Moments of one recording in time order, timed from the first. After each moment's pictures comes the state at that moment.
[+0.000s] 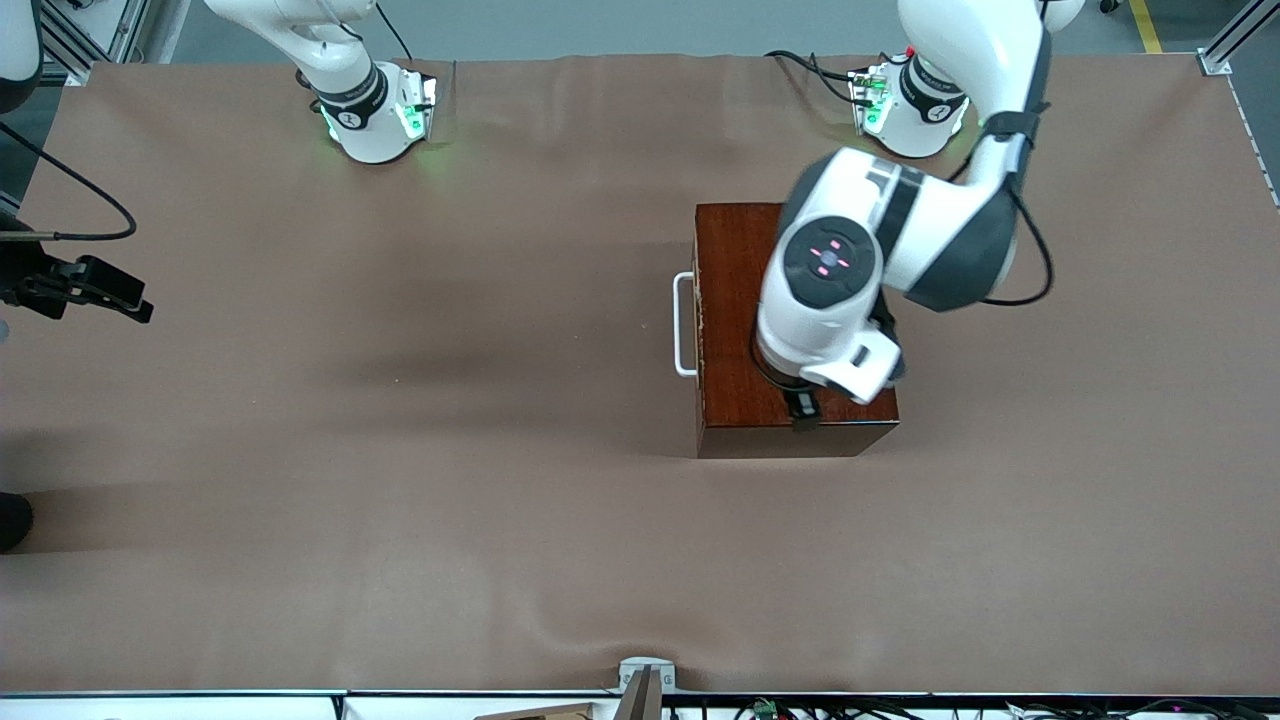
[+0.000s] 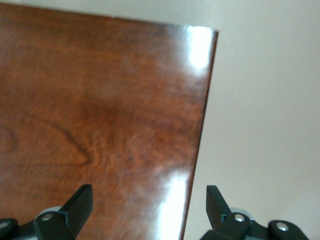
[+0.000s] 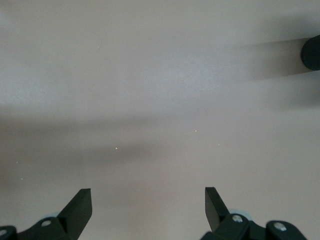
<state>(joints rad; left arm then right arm) -0.66 0.59 0.20 -1.20 -0.06 1.69 -2.19 -0.02 0.08 -0.04 -1.51 0.00 1.60 0.01</state>
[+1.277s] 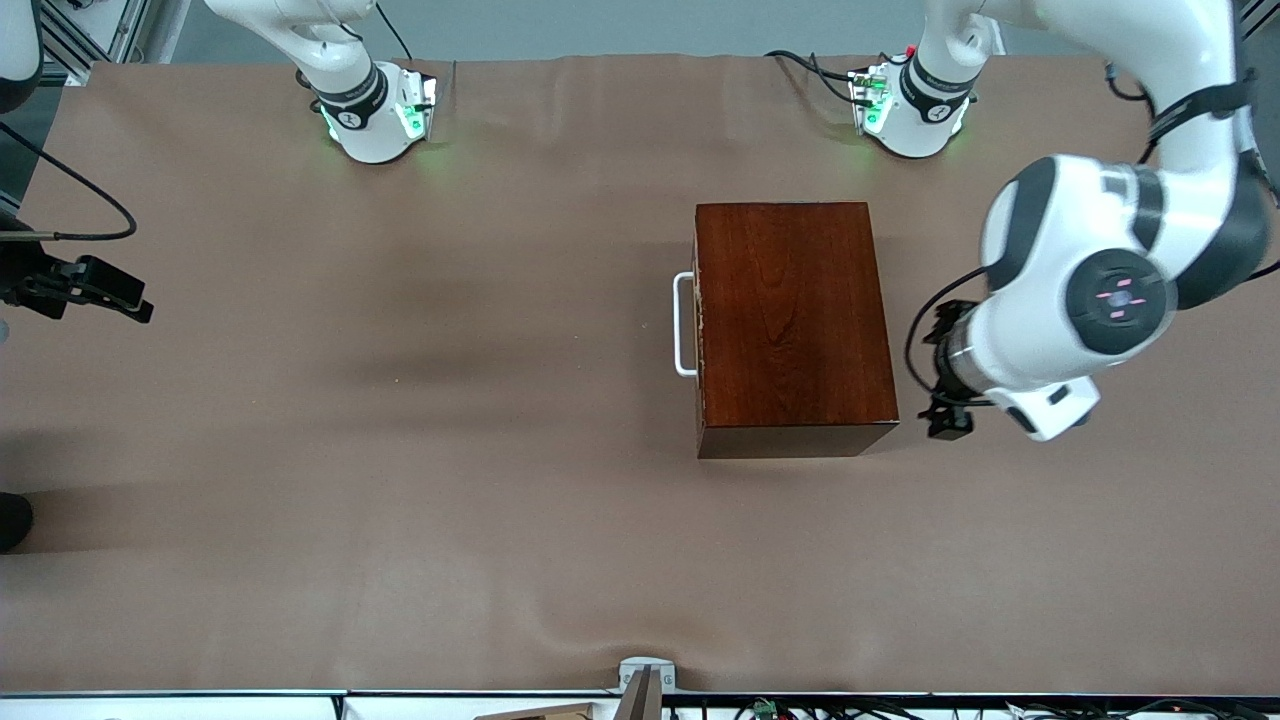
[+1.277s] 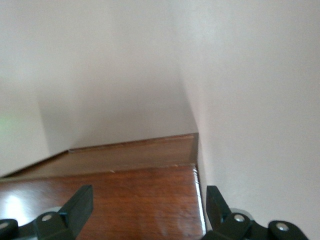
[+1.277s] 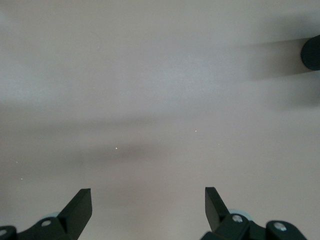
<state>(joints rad) -0.42 0.41 0.20 -1.35 -0.08 1.58 -1.61 -0.02 0.08 -0.04 -1.51 0.00 1.60 0.01</state>
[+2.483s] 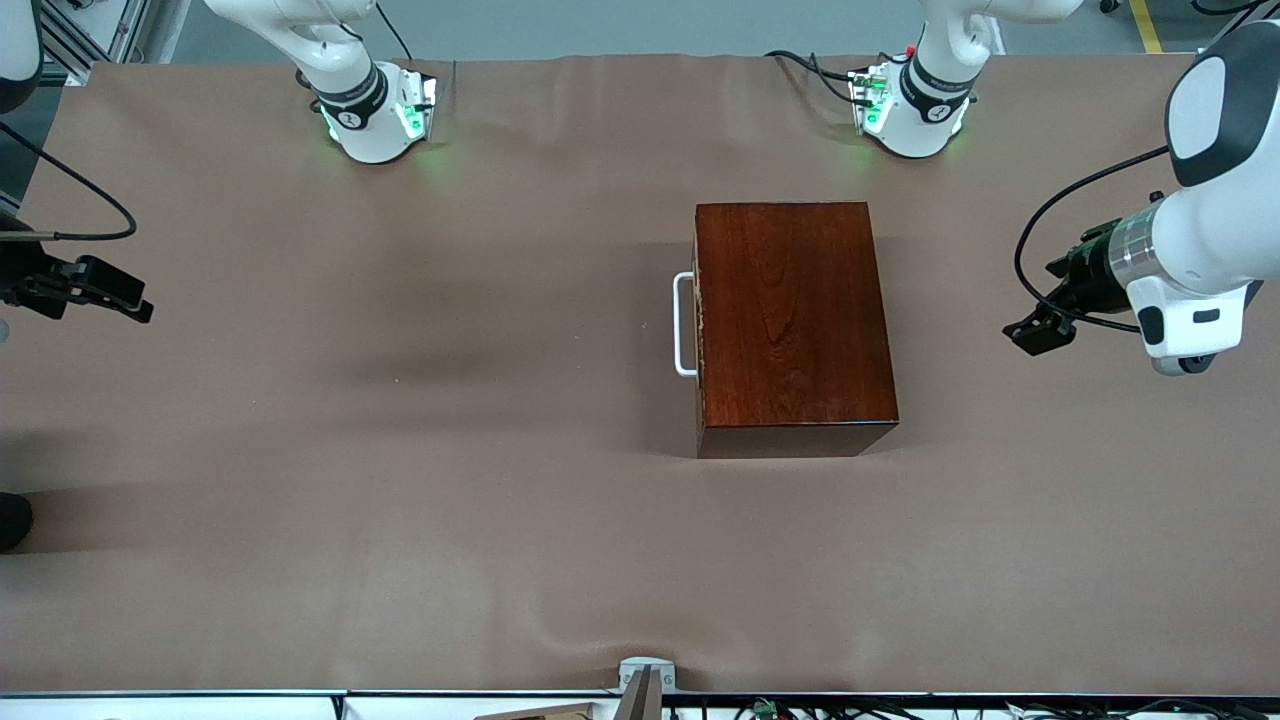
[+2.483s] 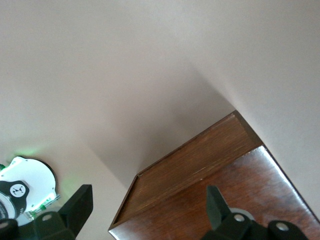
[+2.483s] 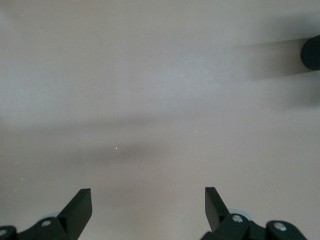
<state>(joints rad) -0.31 0.17 0.20 -1.53 -0.09 1.50 -0.99 -0.02 0.08 -0.04 -1.51 0.00 1.60 0.01</state>
